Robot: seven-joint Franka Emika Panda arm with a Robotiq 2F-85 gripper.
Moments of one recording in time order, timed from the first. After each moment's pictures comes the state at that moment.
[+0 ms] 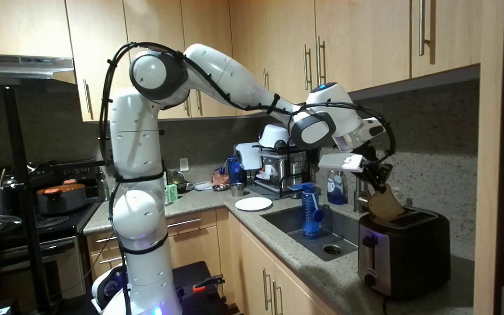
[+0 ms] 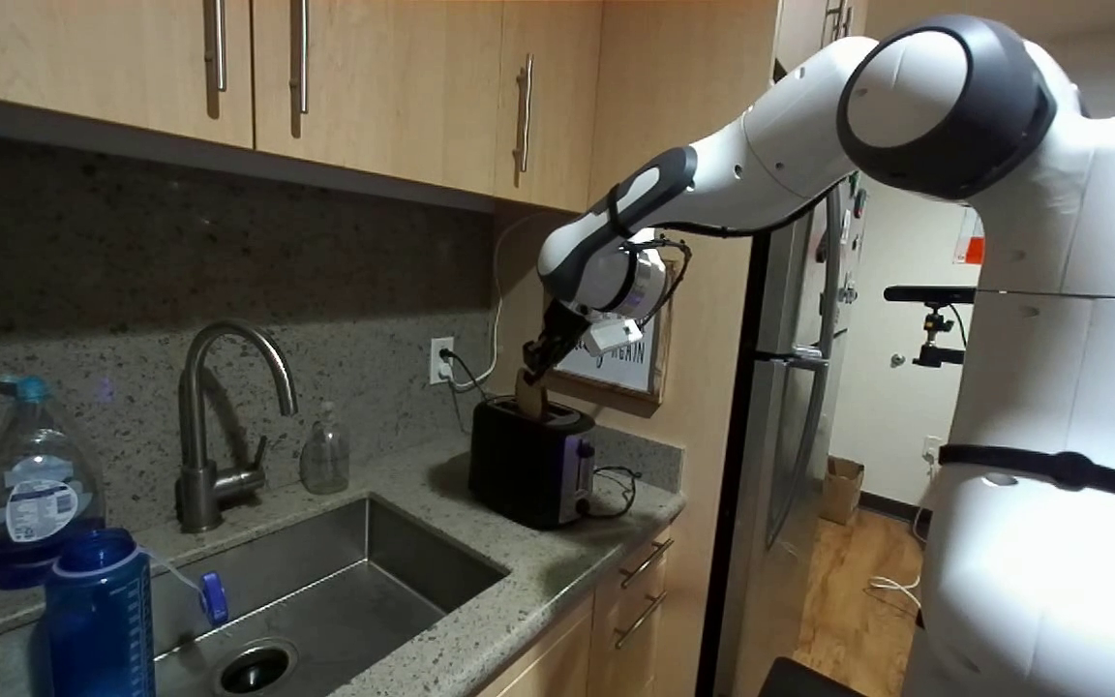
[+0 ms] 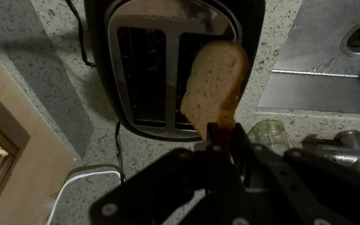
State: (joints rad) arm -0.10 0.02 -0.26 -2.13 0.30 2.71 -0.63
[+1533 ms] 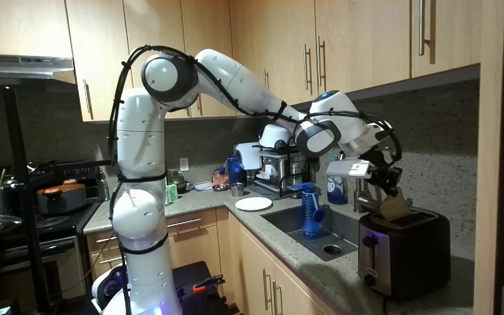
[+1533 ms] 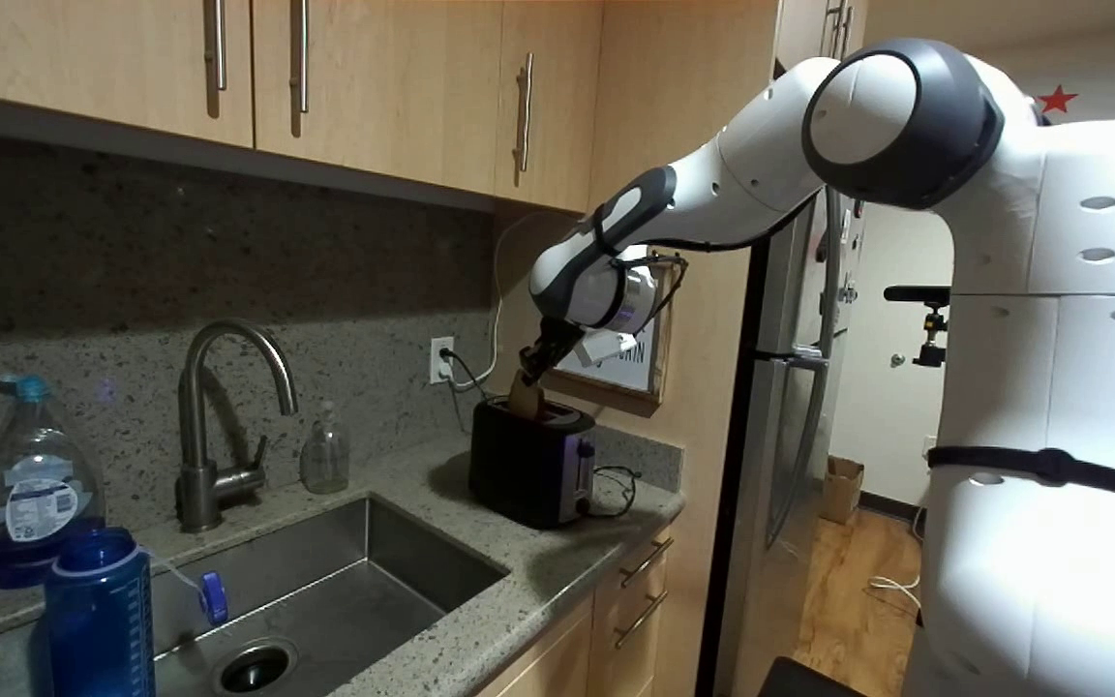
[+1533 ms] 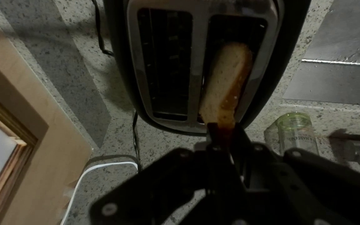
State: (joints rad) arm -0.10 0.09 -0.26 -2.11 0.30 2.83 -0.62
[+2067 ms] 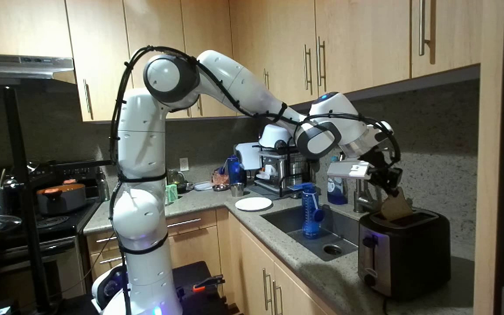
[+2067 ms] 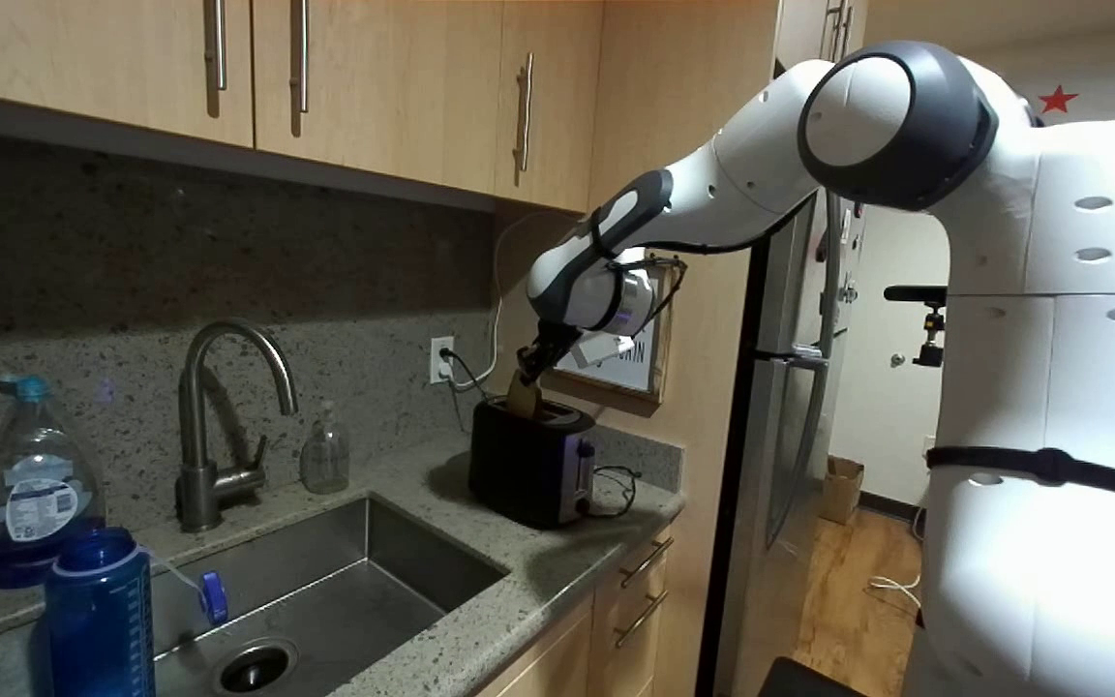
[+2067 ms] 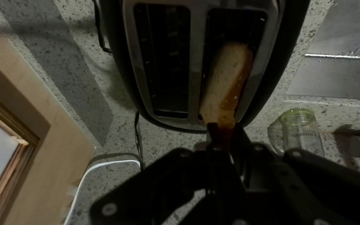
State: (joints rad) arm -0.10 0.10 -0.26 -2.11 0.29 2.86 -0.60
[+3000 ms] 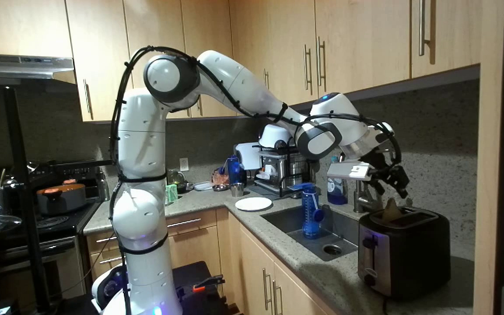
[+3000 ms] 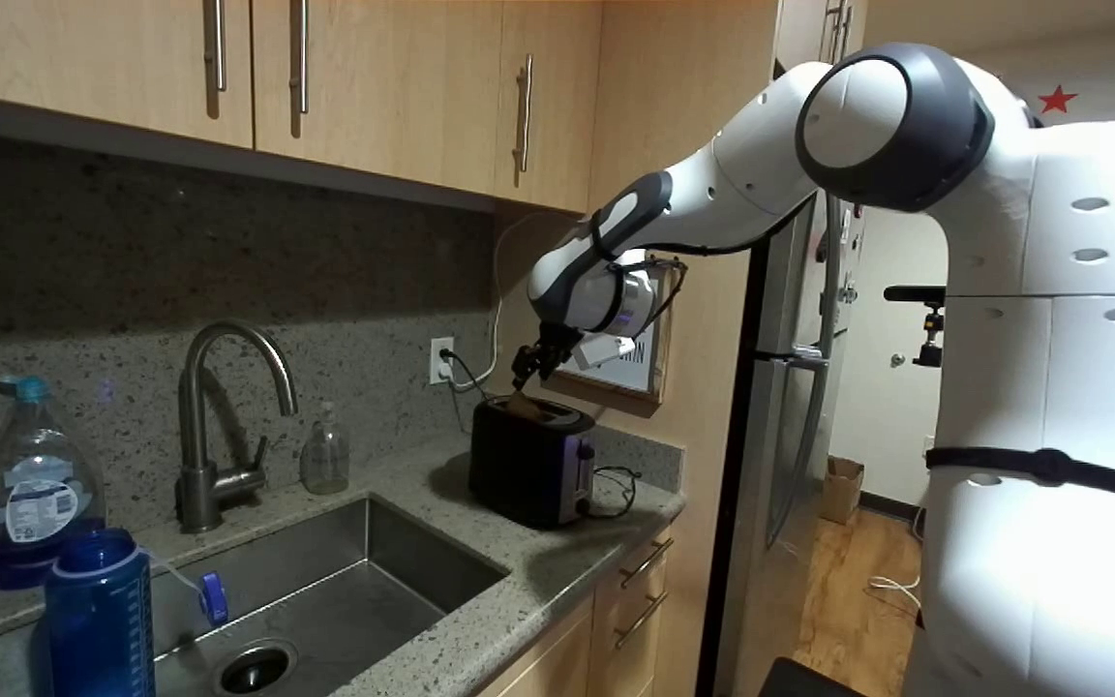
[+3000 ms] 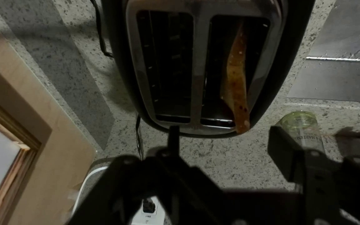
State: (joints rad) arm -0.10 0.10 -0.26 -2.11 0.30 2.85 -0.60
